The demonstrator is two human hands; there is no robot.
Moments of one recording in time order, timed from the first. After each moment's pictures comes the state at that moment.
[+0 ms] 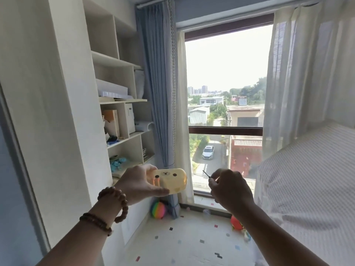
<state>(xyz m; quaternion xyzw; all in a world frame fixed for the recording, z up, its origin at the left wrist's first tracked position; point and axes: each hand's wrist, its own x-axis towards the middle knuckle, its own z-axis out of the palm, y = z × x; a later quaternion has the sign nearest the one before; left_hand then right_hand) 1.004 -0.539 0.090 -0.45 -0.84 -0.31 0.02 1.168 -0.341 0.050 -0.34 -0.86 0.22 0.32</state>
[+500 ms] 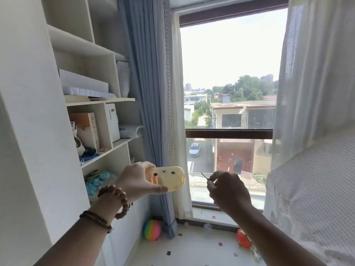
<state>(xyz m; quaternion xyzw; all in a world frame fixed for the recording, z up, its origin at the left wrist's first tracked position) 0.713 -0.386 0.093 -0.47 -0.83 -0.29 0.03 0.899 -0.214 0.048 -0.39 -0.84 0.21 0.31</state>
